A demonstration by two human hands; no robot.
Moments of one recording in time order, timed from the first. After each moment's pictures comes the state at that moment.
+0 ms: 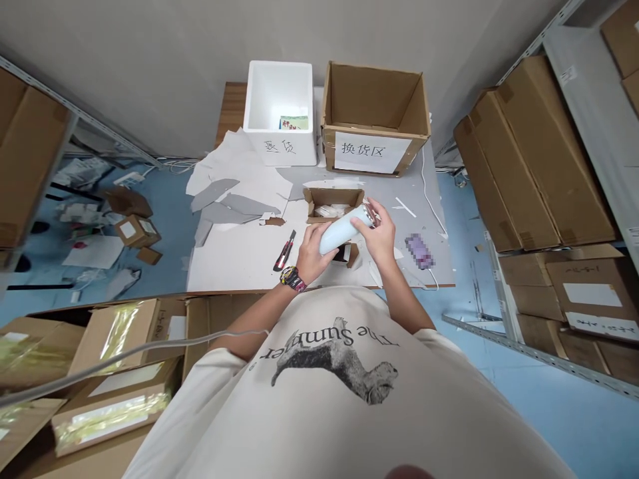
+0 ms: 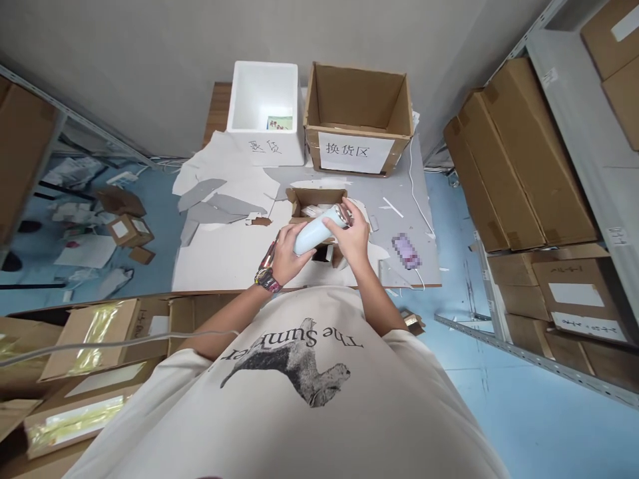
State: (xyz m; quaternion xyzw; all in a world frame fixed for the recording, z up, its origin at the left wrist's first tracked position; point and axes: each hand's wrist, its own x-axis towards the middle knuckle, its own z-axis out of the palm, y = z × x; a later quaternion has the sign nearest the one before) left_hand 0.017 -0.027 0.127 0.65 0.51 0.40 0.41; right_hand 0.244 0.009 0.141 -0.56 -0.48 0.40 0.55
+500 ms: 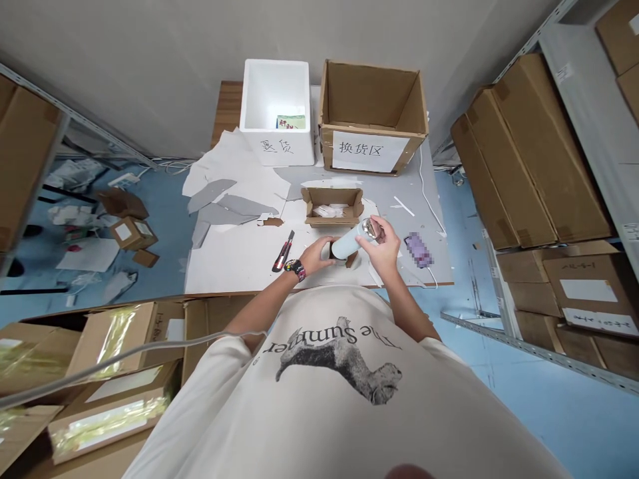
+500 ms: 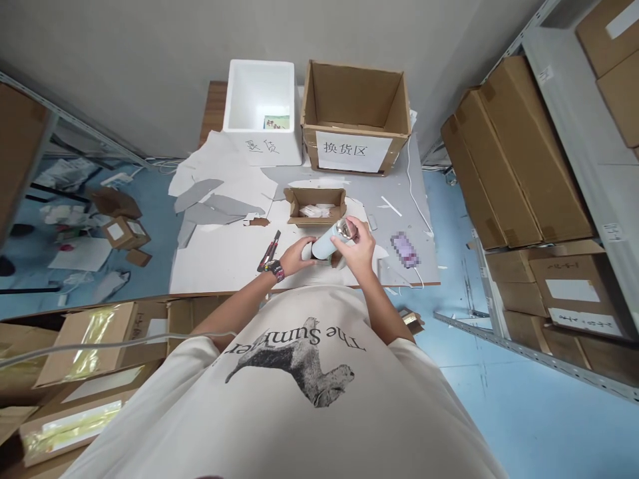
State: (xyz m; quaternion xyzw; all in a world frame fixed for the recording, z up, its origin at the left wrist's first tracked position) left_hand 0.000 0.001 0.022 0.70 0.46 0.21 0.50; right_hand 0.256 -0.030 0.116 -0.58 -0.48 0.35 0.55
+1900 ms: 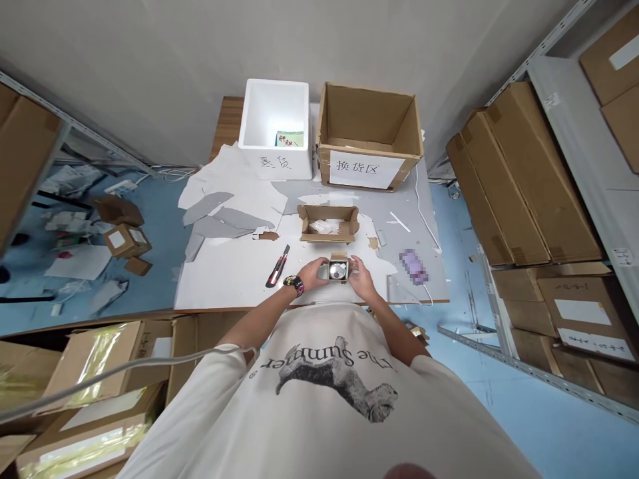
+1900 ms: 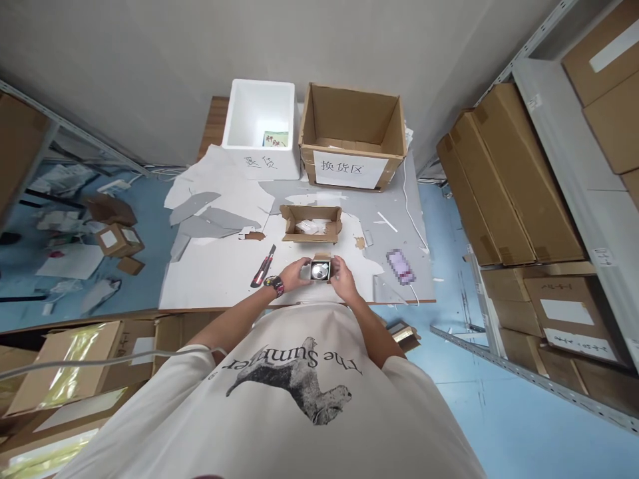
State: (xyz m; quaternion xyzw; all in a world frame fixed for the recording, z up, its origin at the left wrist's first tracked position) left_hand 0.002 0.006 -0.029 0.73 0.50 0.11 0.45; right_hand 0.258 -0.055 -0.018 -0.63 -0.56 0.43 0.33
